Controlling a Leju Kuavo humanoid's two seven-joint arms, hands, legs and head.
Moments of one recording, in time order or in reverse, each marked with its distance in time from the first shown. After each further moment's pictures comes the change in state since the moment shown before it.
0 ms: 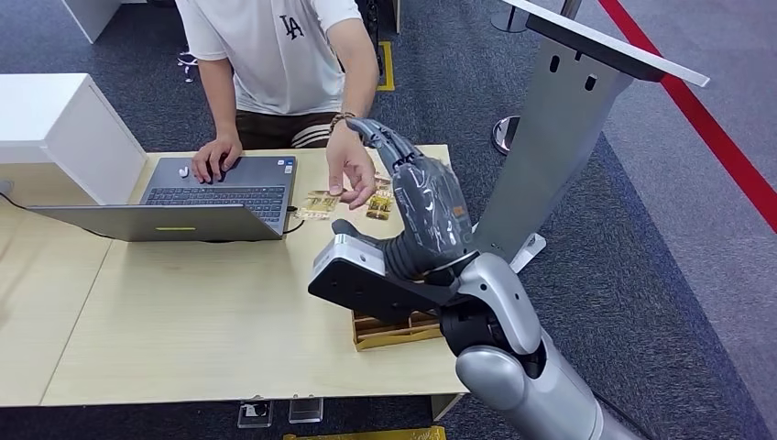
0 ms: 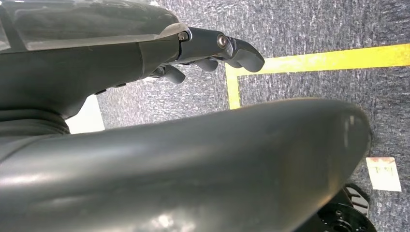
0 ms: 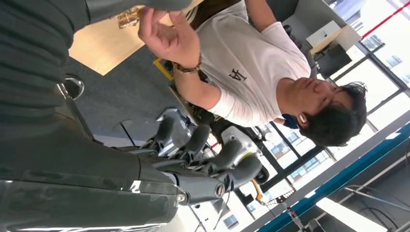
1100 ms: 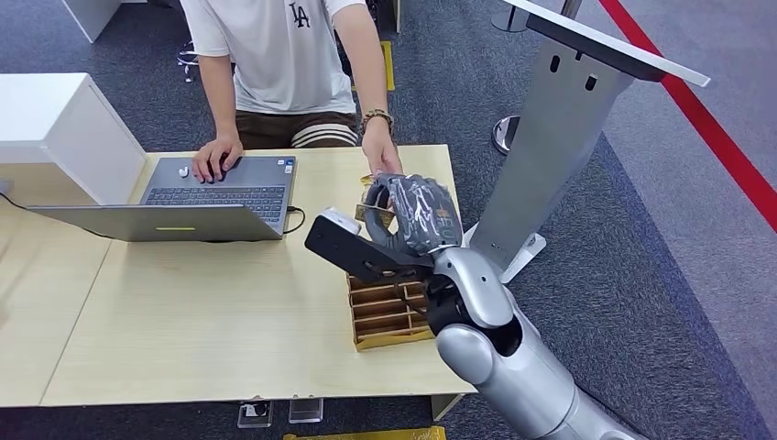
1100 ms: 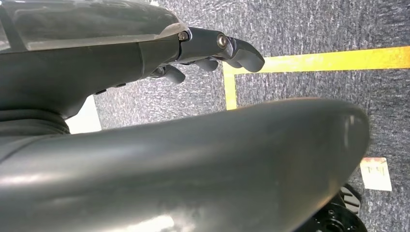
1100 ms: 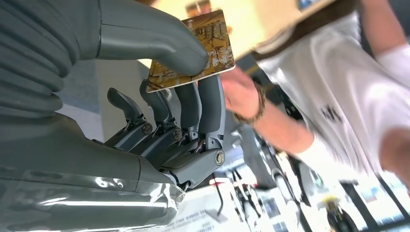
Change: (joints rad) left arm 0.003 0.000 0.002 0.000 0.041 0.003 -0.017; right arm -0.012 0.021 -0.010 0.173 0.074 0.128 0.214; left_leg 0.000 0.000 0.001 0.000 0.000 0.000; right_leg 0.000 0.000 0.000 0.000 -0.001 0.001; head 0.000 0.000
